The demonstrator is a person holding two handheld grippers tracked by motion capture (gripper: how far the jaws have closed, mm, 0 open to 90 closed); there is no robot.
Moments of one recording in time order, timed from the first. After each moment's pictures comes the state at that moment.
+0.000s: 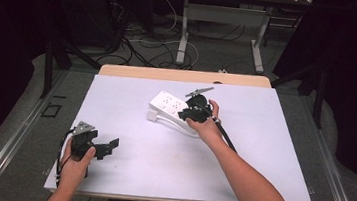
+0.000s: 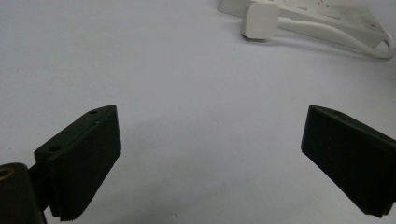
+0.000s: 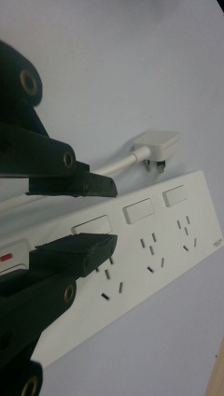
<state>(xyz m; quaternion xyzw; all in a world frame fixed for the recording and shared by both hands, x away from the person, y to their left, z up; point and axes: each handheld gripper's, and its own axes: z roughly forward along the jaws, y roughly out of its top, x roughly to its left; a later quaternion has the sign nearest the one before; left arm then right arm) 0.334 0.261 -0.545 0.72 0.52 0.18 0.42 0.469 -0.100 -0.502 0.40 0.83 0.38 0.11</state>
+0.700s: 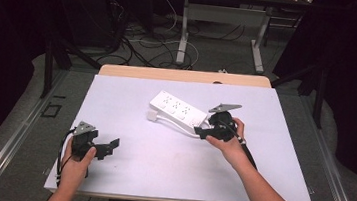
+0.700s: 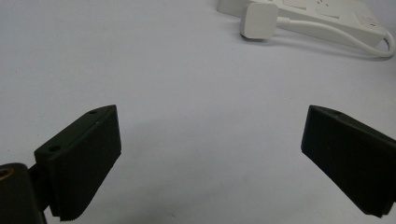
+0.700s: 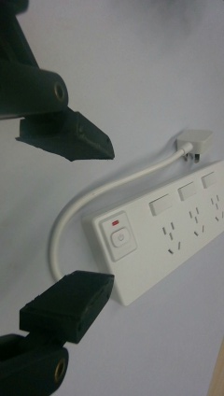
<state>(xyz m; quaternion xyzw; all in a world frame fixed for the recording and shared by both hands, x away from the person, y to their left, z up) 0.334 0.258 -0.544 0.72 0.52 0.18 0.42 0.404 -0.165 -0.490 0.41 0.81 0.39 0.15</state>
